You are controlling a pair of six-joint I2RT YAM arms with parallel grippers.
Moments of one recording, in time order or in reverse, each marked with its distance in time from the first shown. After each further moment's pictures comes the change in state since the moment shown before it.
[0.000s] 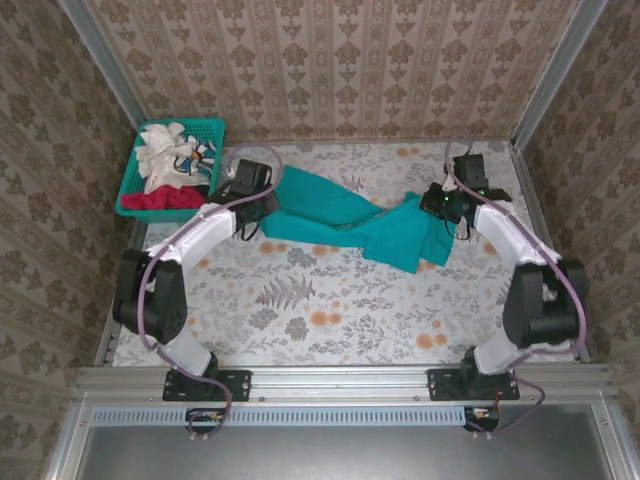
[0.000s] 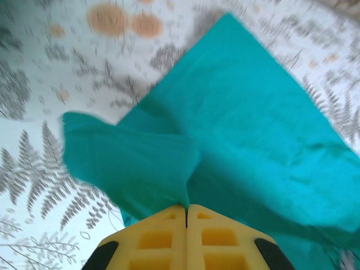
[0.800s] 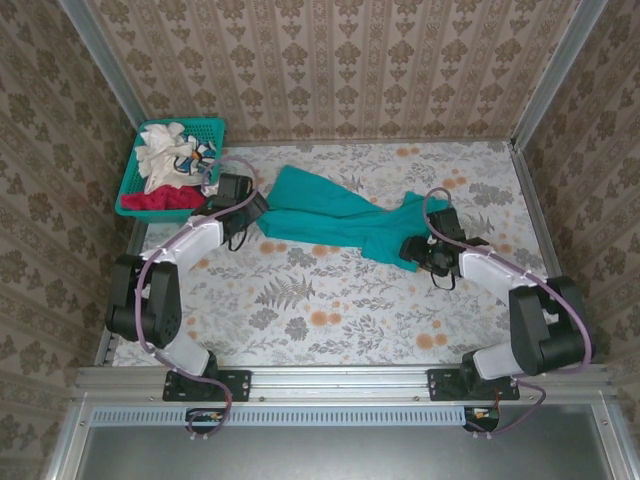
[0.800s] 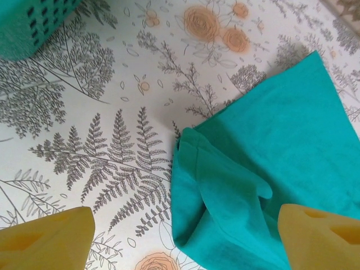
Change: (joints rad) left arm 0.108 -0.048 -0.161 0.118 -0.024 -0.174; right arm 0.171 -0.161 -0.444 0.152 0.163 0.138
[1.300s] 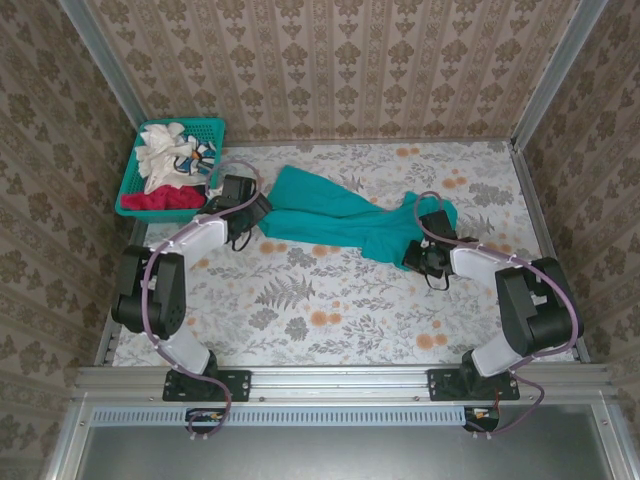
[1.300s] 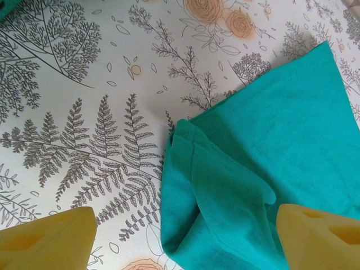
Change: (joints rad) left arm 0.000 0.056 0.000 0.045 0.027 -0.053; right arm 0.017 0.091 0.003 0.047 -0.021 -0.016
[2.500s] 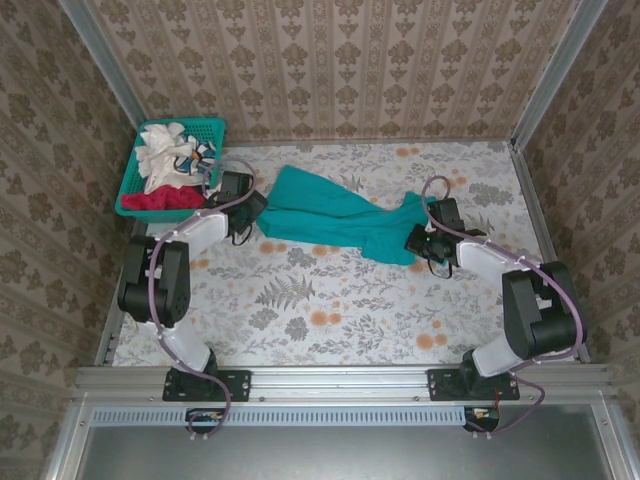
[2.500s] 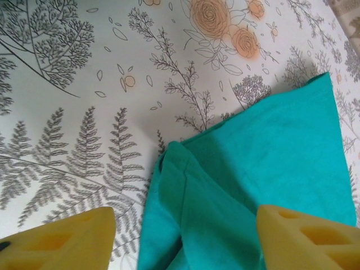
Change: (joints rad) left arm 0.033 0.088 0.056 0.046 0.047 -0.117; right arm -0.048 -0.030 0.065 0.044 -0.032 -0.010
